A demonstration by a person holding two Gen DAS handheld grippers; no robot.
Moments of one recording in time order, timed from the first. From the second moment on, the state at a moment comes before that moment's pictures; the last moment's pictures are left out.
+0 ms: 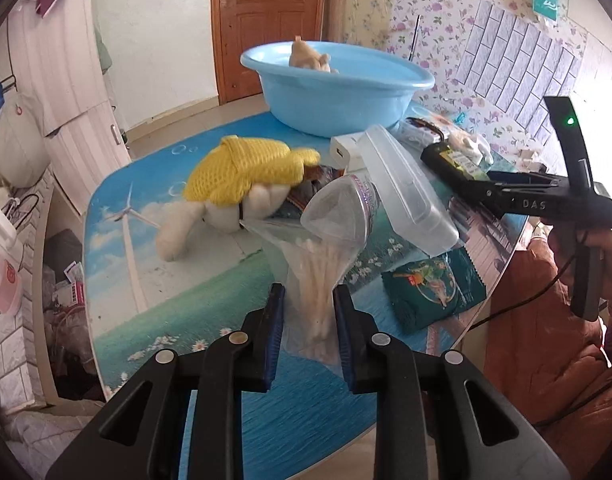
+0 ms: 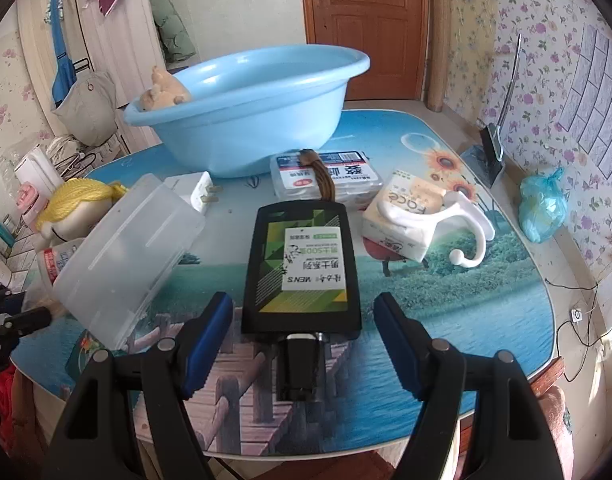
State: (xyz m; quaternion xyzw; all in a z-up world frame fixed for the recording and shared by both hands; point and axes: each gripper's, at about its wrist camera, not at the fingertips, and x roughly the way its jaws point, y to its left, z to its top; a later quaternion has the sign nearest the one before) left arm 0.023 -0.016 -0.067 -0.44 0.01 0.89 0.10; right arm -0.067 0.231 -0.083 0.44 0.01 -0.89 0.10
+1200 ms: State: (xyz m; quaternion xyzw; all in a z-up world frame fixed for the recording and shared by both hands) left arm 0.005 -0.012 -0.094 -0.44 0.02 0.89 0.08; right arm -0.025 0.228 -0.084 0.45 0.06 -0.88 0.15
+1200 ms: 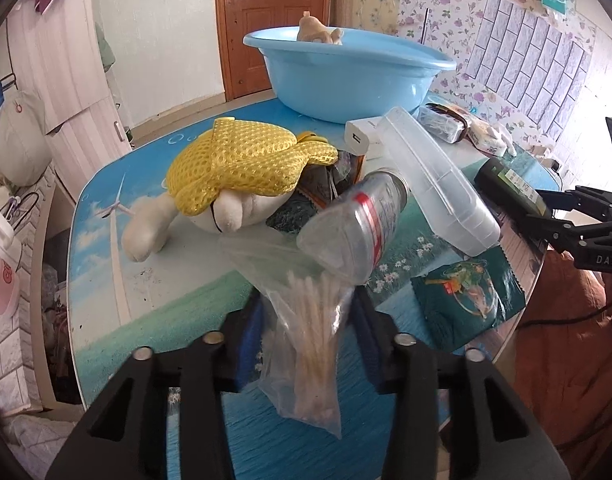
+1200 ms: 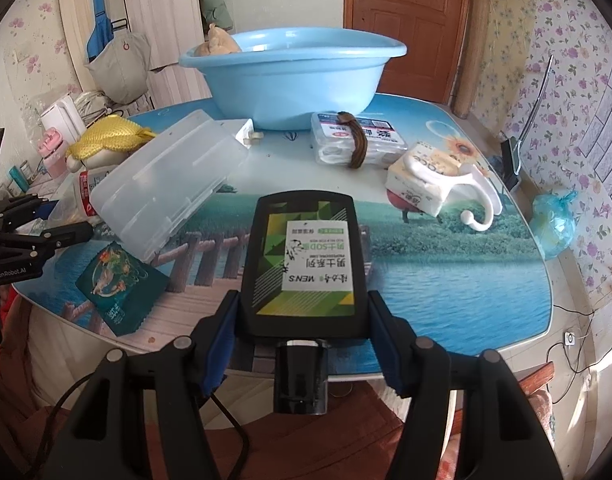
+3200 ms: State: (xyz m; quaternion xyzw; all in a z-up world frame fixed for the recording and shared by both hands) left arm -0.058 0.022 0.024 -0.34 0.03 0.93 0.11; right arm -0.054 0.229 0.024 0.29 -0.01 -0.93 0.21
